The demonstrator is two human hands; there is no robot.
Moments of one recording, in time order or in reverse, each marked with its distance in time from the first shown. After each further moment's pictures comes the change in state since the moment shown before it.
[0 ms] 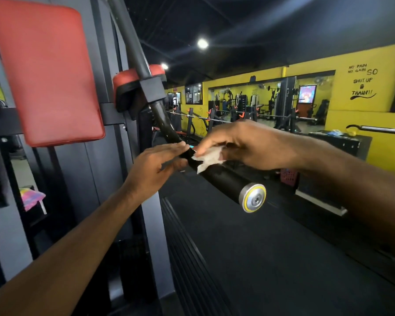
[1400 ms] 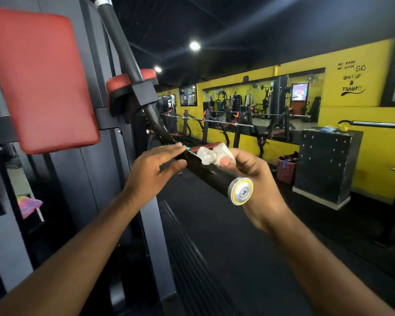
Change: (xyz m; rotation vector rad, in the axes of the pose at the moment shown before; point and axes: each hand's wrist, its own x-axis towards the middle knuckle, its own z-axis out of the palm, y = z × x) left_hand -0.005 0.015 0.008 -0.042 0.052 -0.039; right_hand -0.043 -0.006 0.102 1.022 0.808 0.259
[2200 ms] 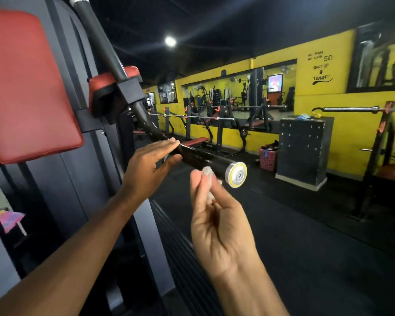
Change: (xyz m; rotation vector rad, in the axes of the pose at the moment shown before) left_hand -0.002 0.009 -0.001 0.036 -0.011 0.043; right_hand -0.058 -0.037 0.099 1.363 0.603 0.475
